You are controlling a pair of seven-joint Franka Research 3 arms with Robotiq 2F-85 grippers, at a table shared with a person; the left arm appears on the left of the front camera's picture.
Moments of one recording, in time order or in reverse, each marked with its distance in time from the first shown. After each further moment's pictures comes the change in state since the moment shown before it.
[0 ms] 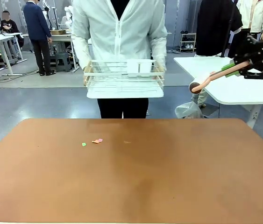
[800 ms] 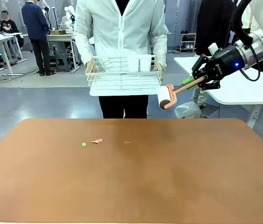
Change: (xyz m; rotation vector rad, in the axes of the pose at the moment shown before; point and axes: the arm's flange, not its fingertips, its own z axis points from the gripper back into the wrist) left arm 0.000 0.000 0.000 0.001 0.000 0.001; right arm 0.041 0.009 -0.125 0.086 0.380 0.277
